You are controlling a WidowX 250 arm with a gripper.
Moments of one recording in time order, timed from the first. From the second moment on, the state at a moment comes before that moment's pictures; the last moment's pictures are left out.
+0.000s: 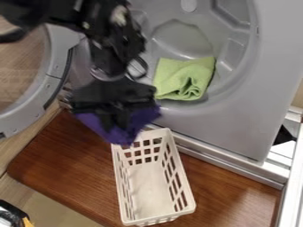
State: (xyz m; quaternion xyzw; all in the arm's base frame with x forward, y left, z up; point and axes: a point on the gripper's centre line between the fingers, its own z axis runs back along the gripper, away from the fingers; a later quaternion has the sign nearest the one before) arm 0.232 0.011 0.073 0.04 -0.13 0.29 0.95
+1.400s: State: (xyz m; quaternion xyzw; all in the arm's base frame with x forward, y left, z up) arm 0.229 -0.020 -0.018 -0.03 -0.06 0.25 0.97
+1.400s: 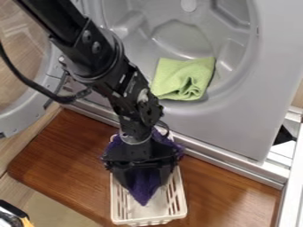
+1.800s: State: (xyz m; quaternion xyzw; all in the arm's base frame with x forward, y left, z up) arm 0.237 -0.015 0.029 -0.01 -0.08 0.21 0.97
